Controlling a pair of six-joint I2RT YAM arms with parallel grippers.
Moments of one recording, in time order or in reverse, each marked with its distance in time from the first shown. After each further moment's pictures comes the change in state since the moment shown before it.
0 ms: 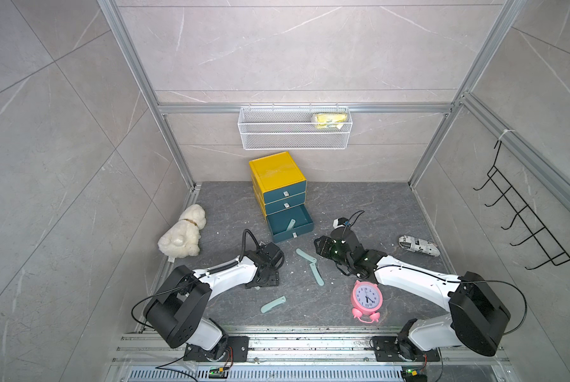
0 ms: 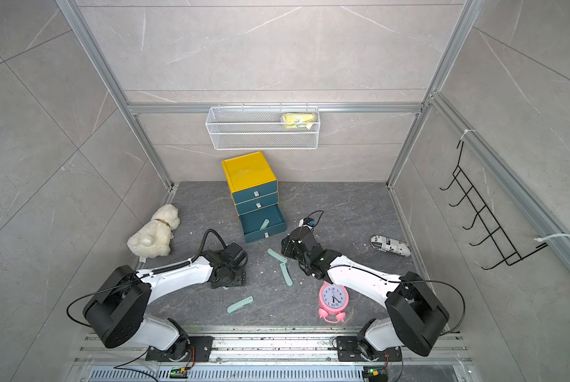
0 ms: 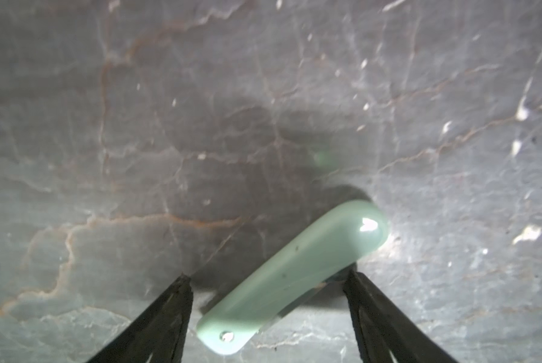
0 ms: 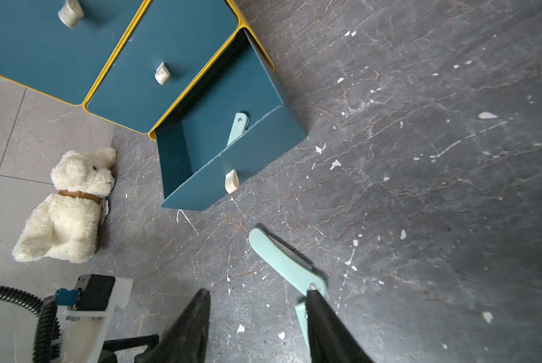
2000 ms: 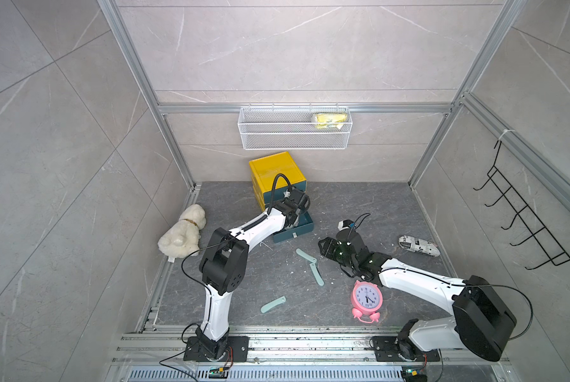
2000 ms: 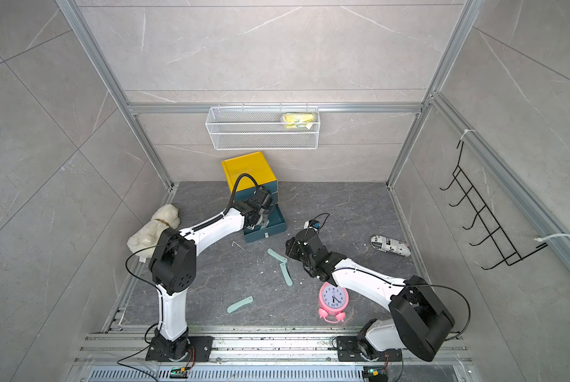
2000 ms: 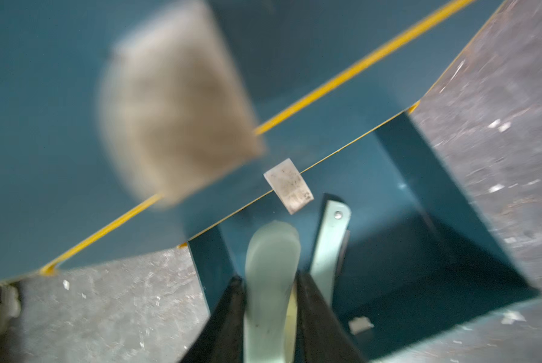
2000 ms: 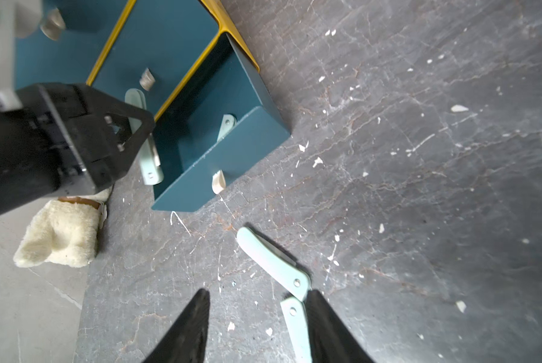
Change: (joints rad) left arm 0.056 0.523 0.865 0.036 -0.327 0.437; right arm -0.033 -0.037 -0.061 0.021 -0.028 0.011
